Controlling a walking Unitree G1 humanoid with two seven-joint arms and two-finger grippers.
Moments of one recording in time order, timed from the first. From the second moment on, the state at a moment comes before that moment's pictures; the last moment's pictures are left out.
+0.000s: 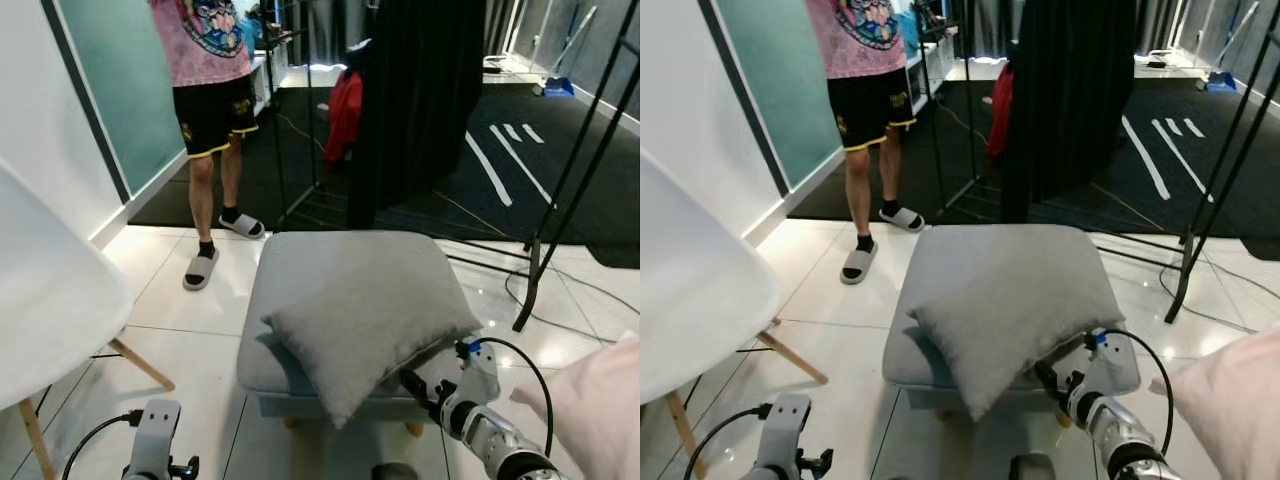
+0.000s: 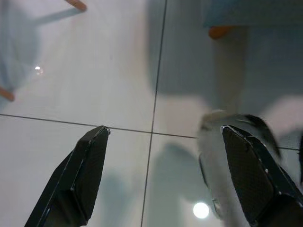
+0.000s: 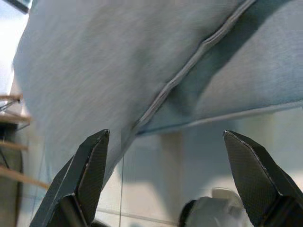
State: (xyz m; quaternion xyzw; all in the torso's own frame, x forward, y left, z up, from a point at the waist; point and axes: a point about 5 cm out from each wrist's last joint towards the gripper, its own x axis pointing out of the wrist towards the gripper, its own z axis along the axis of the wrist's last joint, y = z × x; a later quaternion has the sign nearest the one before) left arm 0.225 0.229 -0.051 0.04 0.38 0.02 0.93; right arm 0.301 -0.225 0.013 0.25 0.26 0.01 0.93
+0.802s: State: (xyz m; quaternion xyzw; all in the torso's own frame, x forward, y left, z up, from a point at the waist) left arm 0.220 0.259 -0.042 0.06 0.34 0.06 0.94; right arm 0.340 -0.193 0.056 0.36 0.17 0.09 0.92
